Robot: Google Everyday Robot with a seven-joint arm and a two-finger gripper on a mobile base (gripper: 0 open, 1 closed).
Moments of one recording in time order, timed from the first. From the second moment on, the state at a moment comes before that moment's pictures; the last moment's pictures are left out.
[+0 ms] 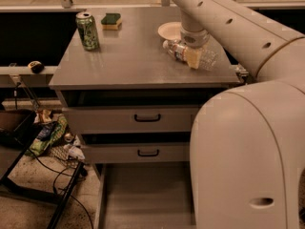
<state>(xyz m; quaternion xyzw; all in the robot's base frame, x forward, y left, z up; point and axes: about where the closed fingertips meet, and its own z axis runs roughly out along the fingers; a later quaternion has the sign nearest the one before) 0.738 -0.165 0.846 -0.47 0.86 -0.17 0.07</state>
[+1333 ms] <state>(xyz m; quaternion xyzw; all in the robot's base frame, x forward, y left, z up) 0.738 -0.165 0.846 -0.47 0.86 -0.17 0.07</state>
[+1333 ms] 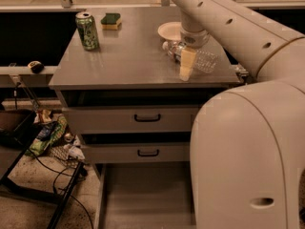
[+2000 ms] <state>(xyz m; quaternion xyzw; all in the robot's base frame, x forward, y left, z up) 0.728 -0.163 0.882 -0.47 0.86 -0.15 0.10</state>
